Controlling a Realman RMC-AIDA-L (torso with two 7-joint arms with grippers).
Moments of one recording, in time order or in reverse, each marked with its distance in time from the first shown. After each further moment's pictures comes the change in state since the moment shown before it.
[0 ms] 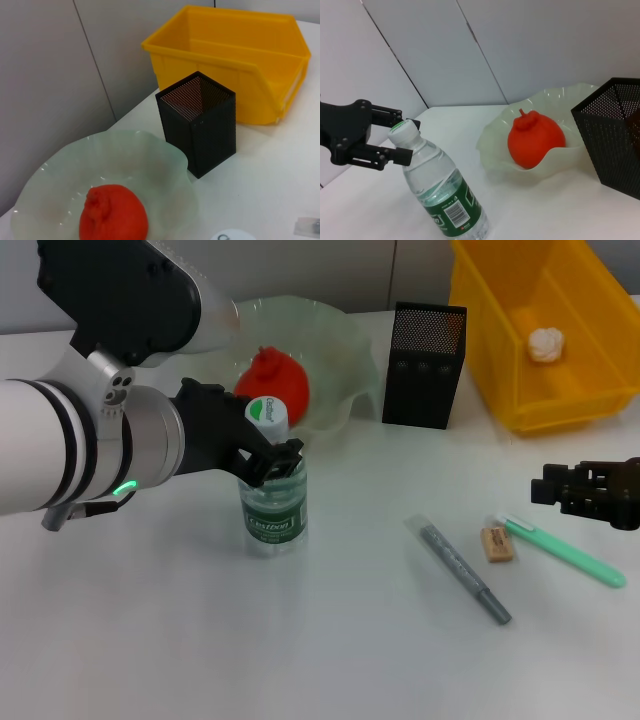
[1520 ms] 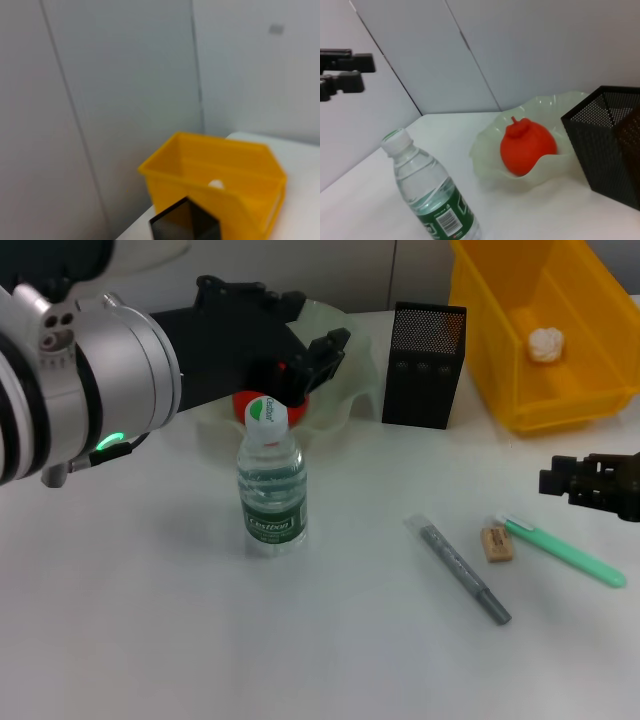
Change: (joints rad) left arm 0.117 0.003 -0.025 0.174 -0.174 0.186 0.126; right arm 0.000 -0.004 0.027 0.000 0.003 -0.002 0.002
